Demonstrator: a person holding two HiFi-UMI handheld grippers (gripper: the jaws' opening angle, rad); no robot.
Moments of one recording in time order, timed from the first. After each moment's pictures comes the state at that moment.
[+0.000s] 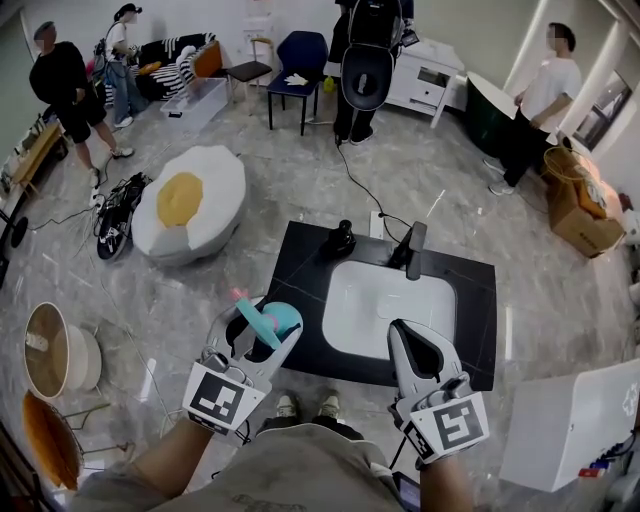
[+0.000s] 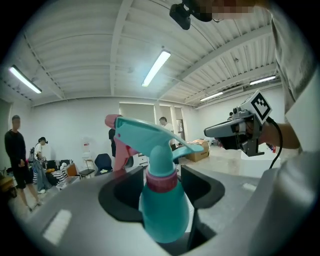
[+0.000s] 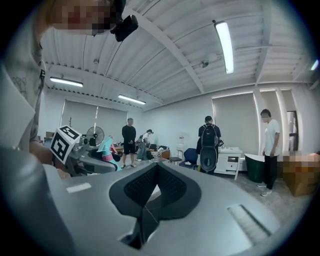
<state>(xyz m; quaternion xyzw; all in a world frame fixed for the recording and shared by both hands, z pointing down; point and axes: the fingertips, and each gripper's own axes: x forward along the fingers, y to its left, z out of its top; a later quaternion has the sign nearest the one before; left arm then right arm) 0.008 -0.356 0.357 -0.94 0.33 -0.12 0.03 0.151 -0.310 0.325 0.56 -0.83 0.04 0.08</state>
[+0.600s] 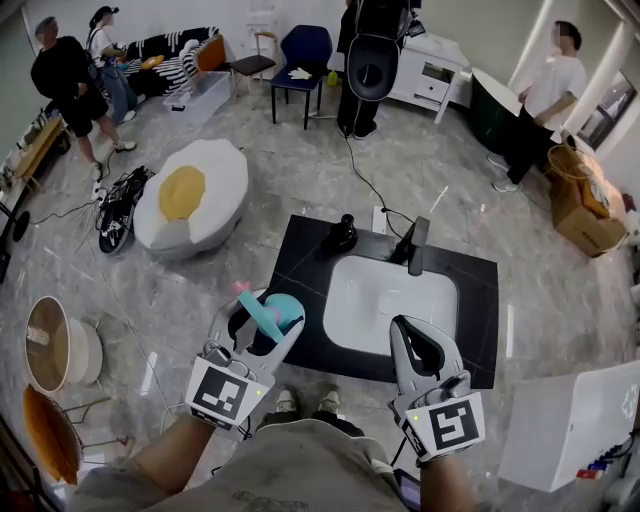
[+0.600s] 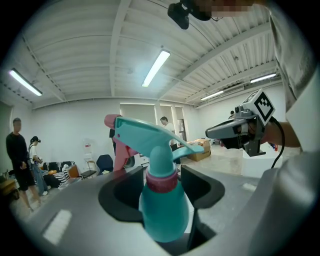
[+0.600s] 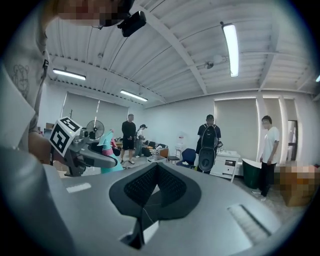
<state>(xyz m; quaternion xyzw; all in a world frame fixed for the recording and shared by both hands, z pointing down) 0.013 -0.357 0.359 -0.93 0.34 -0.12 0.03 0.153 -0.310 0.329 0.56 -0.82 0.02 0.11</state>
